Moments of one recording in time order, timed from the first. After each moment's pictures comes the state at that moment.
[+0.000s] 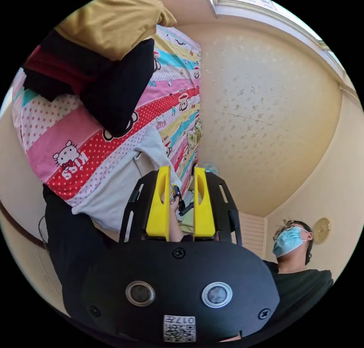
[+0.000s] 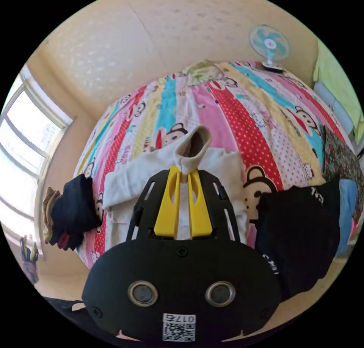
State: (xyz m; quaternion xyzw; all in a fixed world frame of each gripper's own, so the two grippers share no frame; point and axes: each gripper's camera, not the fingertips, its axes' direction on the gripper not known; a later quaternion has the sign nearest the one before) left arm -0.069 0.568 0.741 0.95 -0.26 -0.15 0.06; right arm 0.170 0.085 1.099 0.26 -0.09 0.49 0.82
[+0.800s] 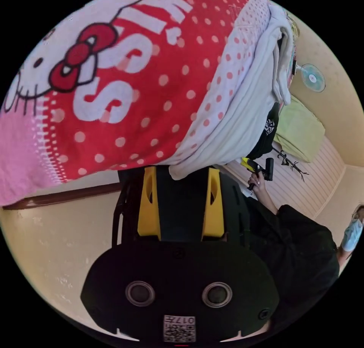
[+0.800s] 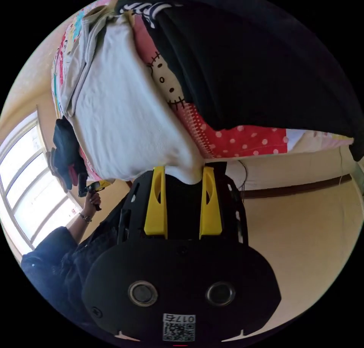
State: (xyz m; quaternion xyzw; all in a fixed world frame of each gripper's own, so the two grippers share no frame) left arm -0.390 0.744 0.652 0.74 -0.18 -0.52 0.38; right arm 0.121 0.333 1.187 -0.08 -0.38 0.52 0.76
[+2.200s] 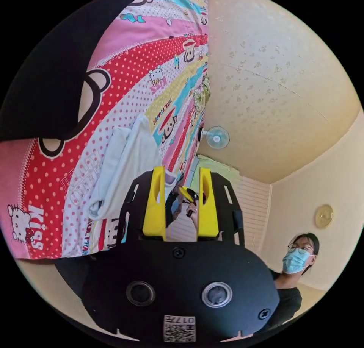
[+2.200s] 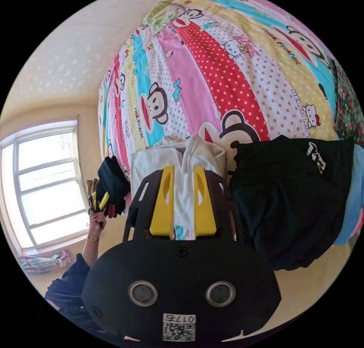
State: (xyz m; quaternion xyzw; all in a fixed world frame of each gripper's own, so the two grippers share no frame) left arm -0.150 0.933 0.549 0.91 -0.28 -0.21 0.22; right arm 0.330 0.209 0.996 0.12 -0.33 0.48 0.80
